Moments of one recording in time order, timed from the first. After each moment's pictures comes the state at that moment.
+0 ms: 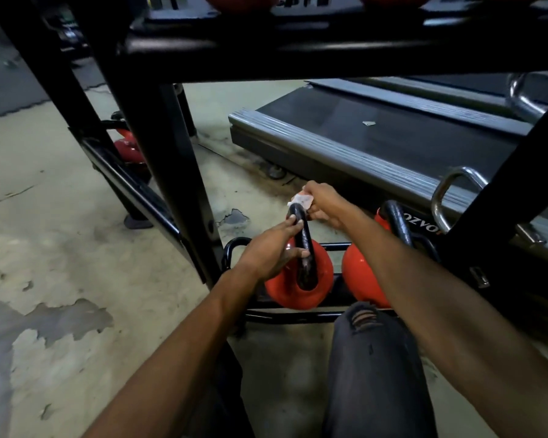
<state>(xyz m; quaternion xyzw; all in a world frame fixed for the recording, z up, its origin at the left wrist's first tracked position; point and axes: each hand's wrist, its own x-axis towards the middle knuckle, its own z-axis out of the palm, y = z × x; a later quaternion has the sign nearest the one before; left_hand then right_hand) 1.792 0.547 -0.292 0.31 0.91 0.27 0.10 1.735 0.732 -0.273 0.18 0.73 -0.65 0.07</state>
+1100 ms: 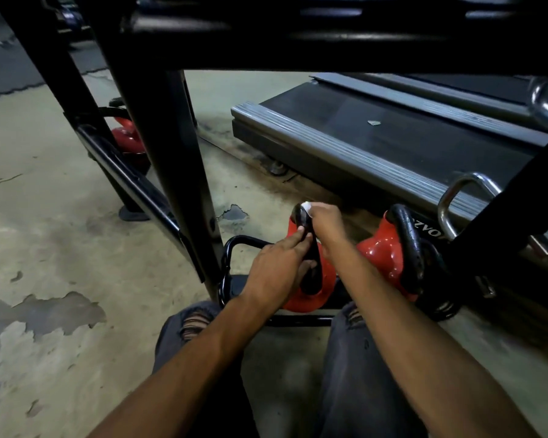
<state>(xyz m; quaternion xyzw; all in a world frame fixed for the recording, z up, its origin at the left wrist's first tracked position) 1.832 0.551 -0.293 0.32 0.93 0.18 -0.02 1.768 0.692 -0.294 0.23 0.75 -0.62 -0.07</state>
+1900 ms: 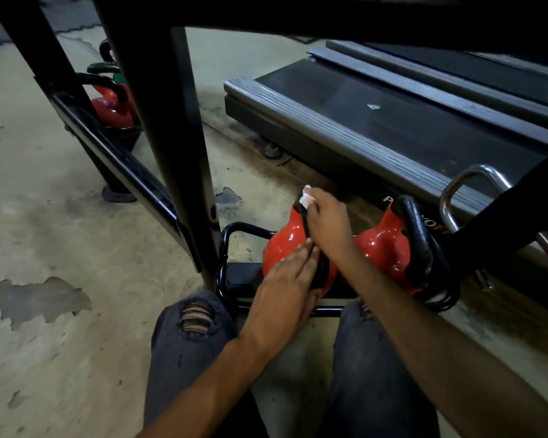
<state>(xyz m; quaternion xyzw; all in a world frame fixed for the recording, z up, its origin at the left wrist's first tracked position) 1.876 0.531 -0.327 0.35 0.90 0.24 -0.03 1.788 0.688 -0.304 0.08 0.92 -0.35 -0.18</state>
